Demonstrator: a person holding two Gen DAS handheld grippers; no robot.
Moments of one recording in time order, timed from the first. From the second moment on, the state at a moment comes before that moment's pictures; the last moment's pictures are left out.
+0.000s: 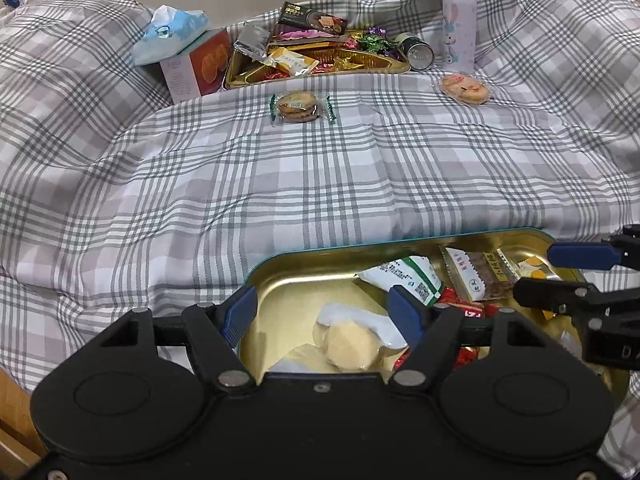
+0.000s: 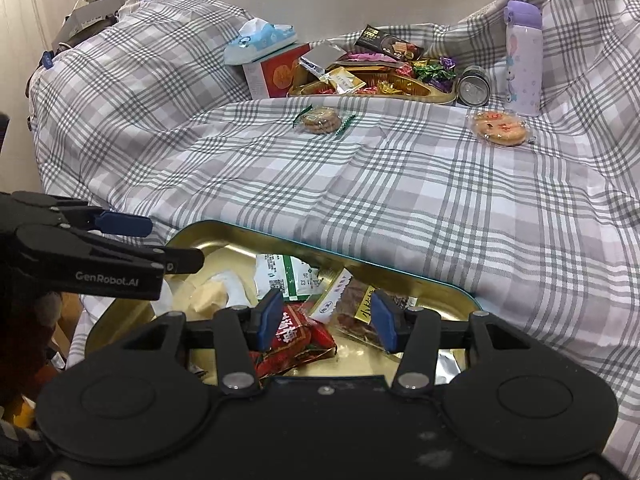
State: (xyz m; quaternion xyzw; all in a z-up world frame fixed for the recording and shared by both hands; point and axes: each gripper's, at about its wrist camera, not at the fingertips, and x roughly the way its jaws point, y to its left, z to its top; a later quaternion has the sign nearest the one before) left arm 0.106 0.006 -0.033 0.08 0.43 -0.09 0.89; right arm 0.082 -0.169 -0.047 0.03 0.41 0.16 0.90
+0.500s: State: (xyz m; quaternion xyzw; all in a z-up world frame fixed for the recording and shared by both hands) left arm 0.117 -0.004 -0.043 0.07 0.48 -0.09 0.87; right arm 0.080 -0.172 -0.048 0.02 0.41 0.15 0.90
